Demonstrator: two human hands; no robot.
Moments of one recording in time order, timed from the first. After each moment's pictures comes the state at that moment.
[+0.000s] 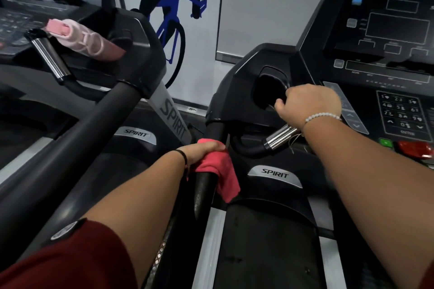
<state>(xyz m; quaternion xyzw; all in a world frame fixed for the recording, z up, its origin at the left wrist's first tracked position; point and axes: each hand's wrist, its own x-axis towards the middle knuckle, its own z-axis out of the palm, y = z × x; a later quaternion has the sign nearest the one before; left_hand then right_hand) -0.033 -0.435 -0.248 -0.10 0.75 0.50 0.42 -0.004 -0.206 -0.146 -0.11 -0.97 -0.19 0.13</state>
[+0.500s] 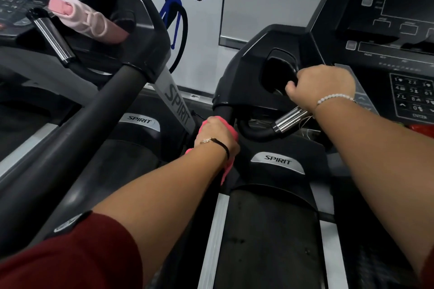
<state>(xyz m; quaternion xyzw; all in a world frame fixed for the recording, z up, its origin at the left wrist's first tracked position) -0.019 -0.397 -0.252 -0.04 0.95 0.28 0.14 -0.005 -0.207 -0.148 -0.12 -0.96 -0.20 0.14</state>
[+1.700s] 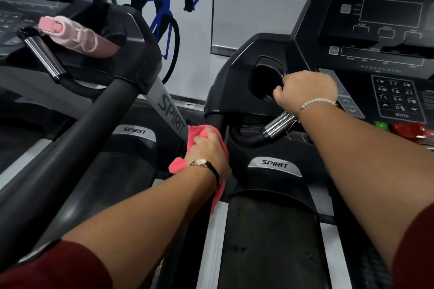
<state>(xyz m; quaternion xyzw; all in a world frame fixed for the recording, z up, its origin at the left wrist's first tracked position) 0.012 -0.407 -0.253 0.06 0.98 0.15 0.12 -0.005 -0.205 -0.148 -0.12 -0.97 -0.18 0.15</state>
